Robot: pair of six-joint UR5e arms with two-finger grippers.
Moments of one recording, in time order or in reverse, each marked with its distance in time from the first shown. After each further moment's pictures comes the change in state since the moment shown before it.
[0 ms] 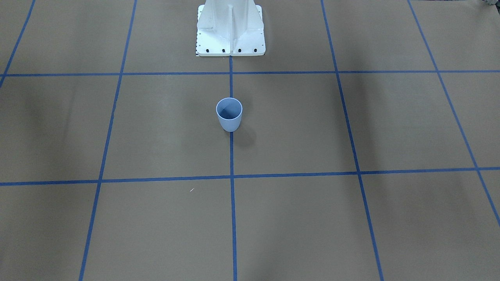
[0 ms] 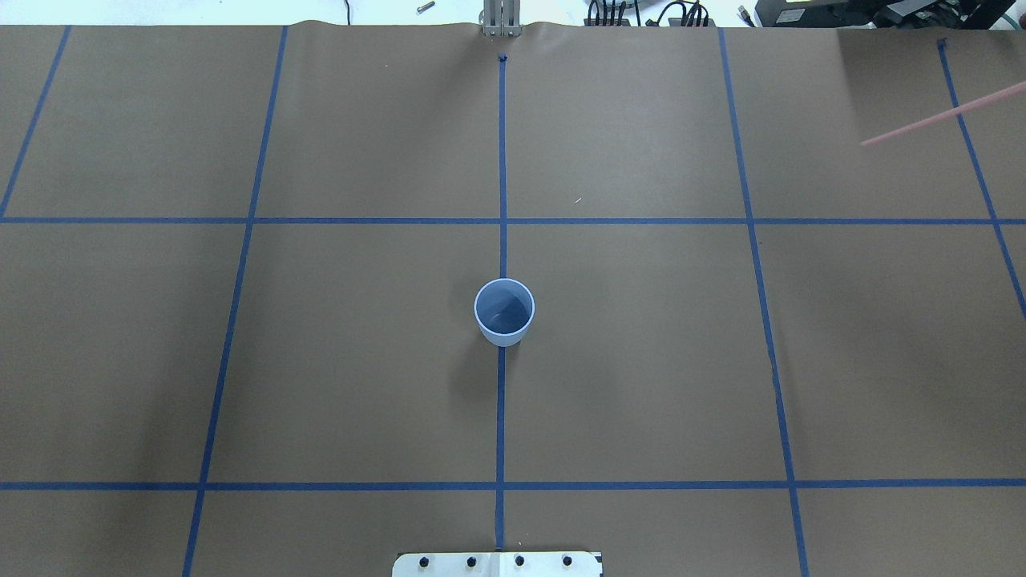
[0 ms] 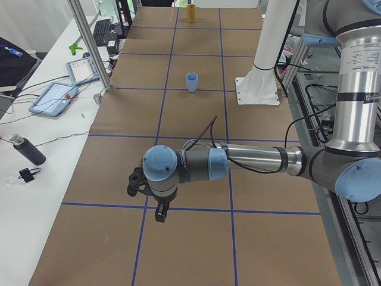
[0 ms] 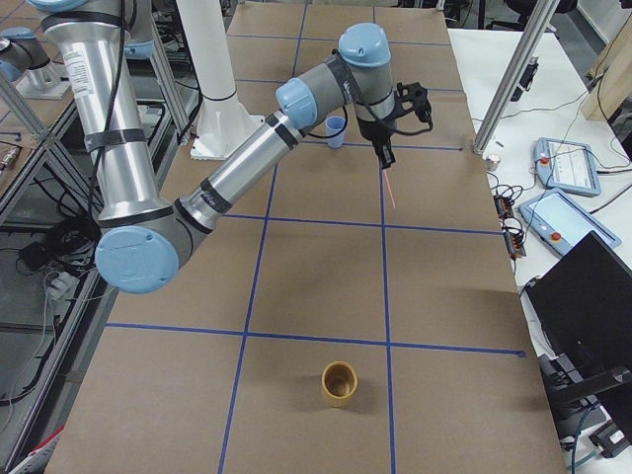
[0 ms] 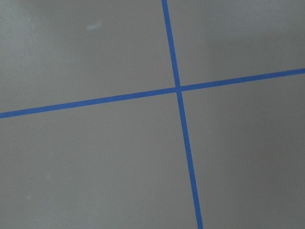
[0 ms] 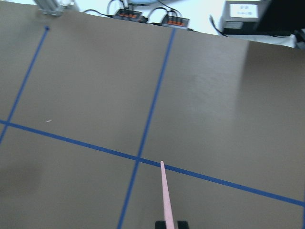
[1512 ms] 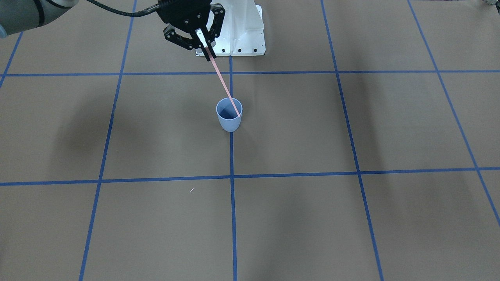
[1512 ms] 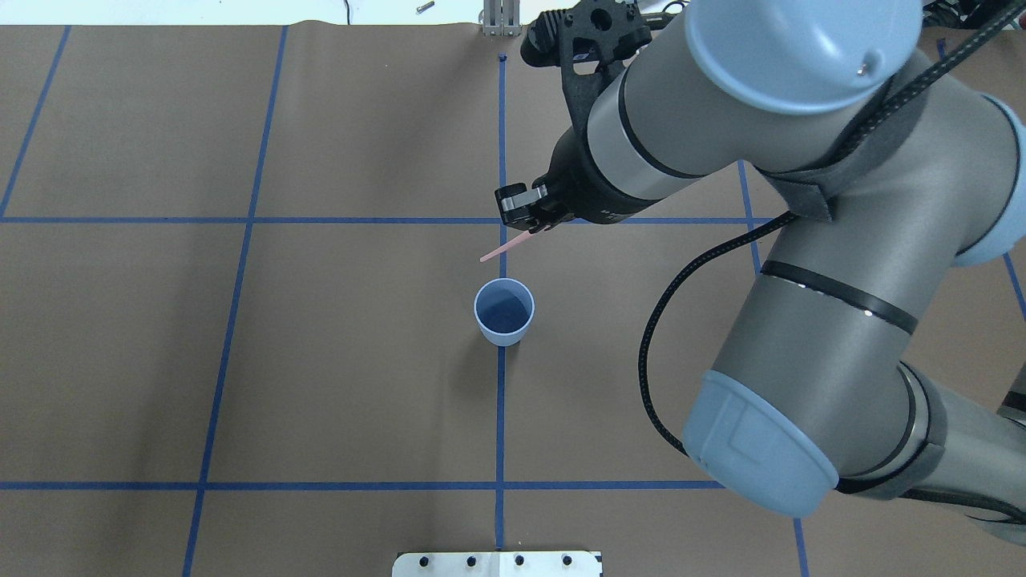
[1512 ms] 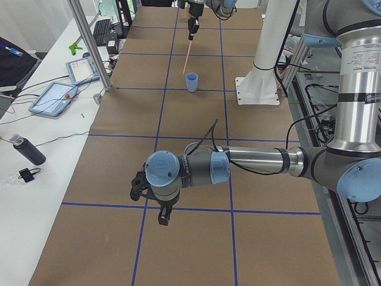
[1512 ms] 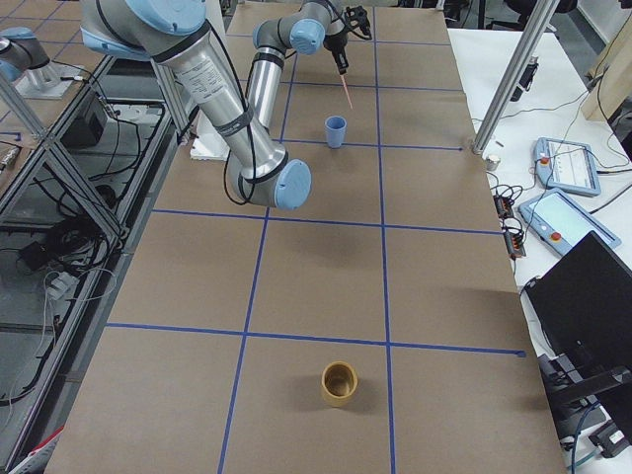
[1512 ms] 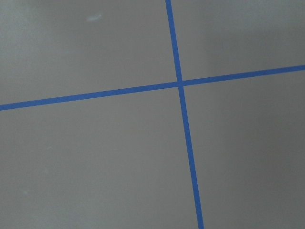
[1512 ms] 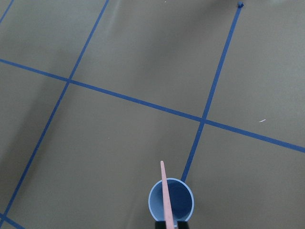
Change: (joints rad) left arm 0.001 0.017 0.009 -0.004 -0.008 0.000; right arm -0.765 0.514 -0.064 -0.063 -0.486 0.653
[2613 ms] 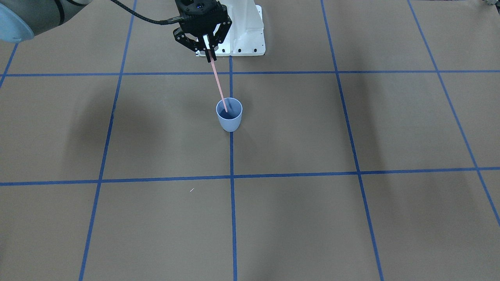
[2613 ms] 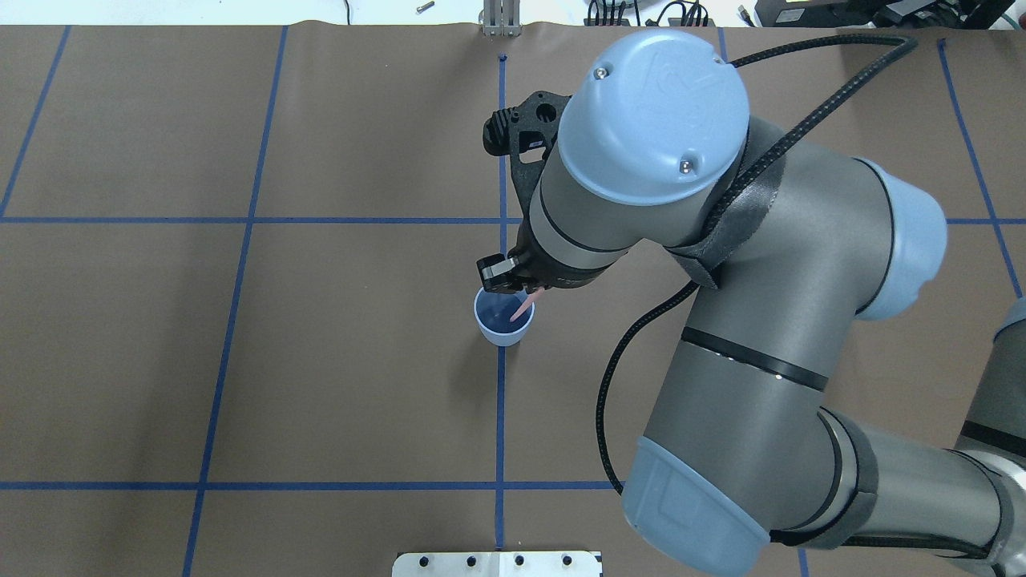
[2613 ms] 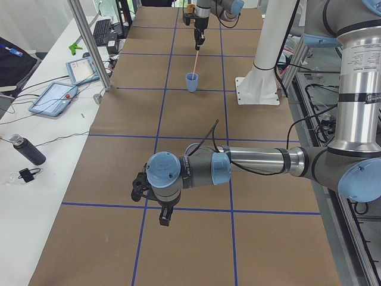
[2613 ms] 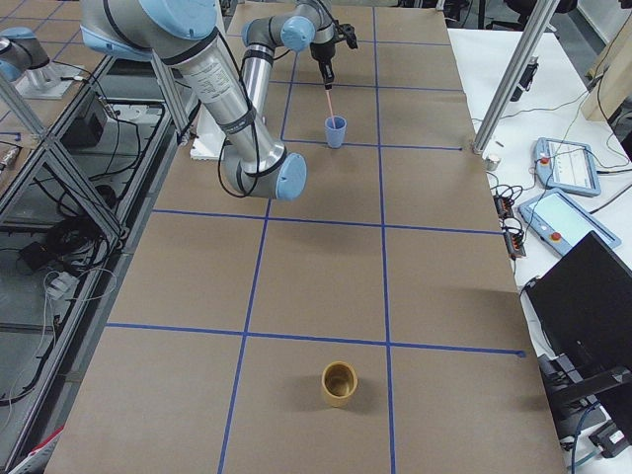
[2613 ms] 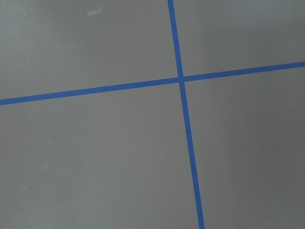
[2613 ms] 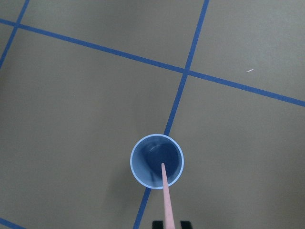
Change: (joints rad) left arm 0.000 0.003 -0.001 -0.001 0.000 0.001; right arm -0.099 0.027 -0.063 -0.117 -0.072 0.014
